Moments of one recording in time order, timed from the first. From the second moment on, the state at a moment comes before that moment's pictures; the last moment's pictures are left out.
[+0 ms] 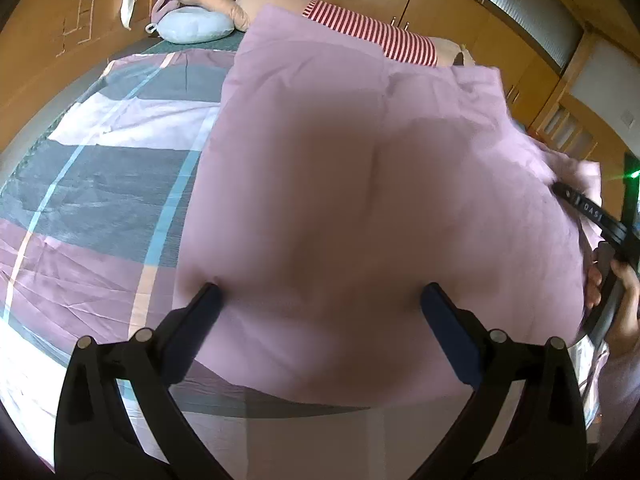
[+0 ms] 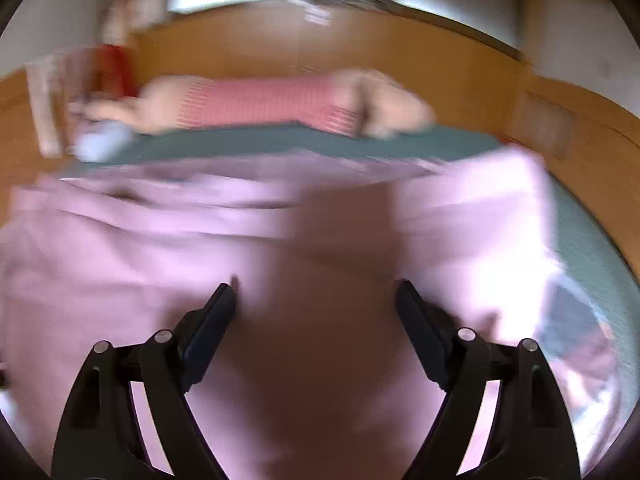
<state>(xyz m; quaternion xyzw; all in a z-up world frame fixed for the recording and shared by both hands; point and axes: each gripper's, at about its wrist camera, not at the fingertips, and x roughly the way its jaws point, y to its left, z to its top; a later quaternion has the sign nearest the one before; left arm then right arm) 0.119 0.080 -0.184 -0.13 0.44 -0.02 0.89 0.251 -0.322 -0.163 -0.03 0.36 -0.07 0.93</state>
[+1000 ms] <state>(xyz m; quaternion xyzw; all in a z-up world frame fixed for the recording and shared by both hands) 0.120 0.057 -0.203 -0.06 0.45 0.00 0.89 0.158 -0.300 -0.192 -0.03 0.37 -0.05 0.93</state>
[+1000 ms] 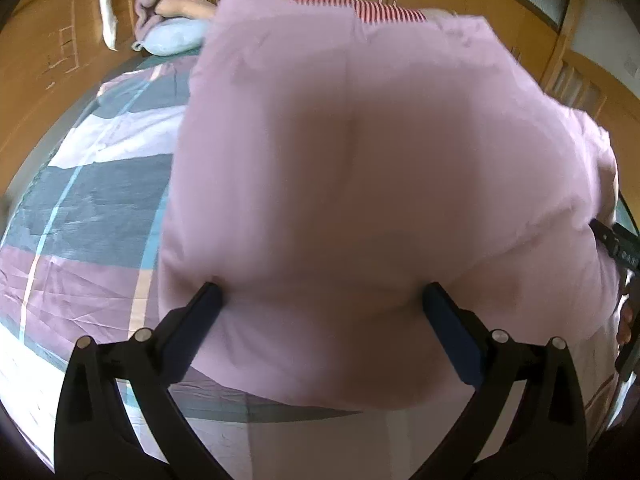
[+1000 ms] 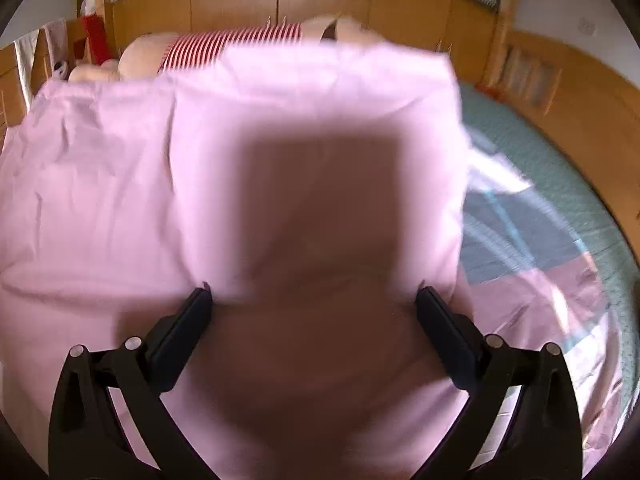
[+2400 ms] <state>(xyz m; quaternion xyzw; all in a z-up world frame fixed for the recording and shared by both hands) 0.109 0.037 -0.179 -0.05 0.41 0.00 0.91 0.131 -0.252 -0.176 -0.01 0.36 0.01 0.93</state>
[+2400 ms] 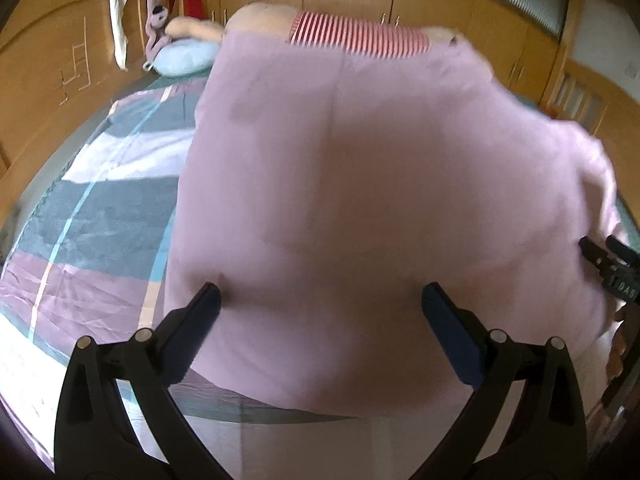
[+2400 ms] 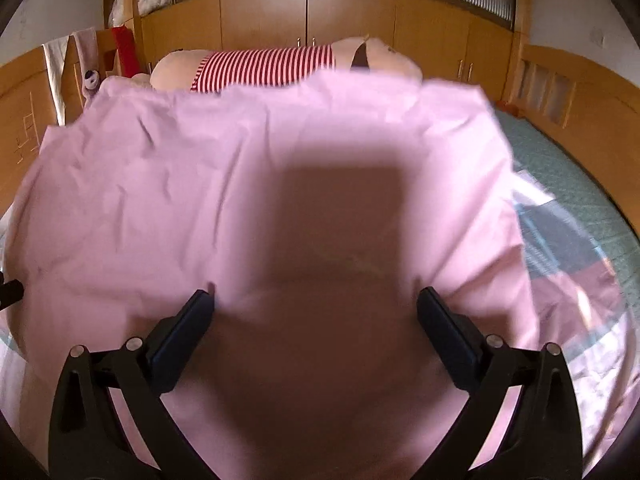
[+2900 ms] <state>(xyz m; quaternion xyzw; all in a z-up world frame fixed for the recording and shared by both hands) 0.028 -0.024 -0.110 -0.06 0.35 -0.03 0.94 -0.003 -0.206 -0.100 -0.07 0.23 0.02 0.97</state>
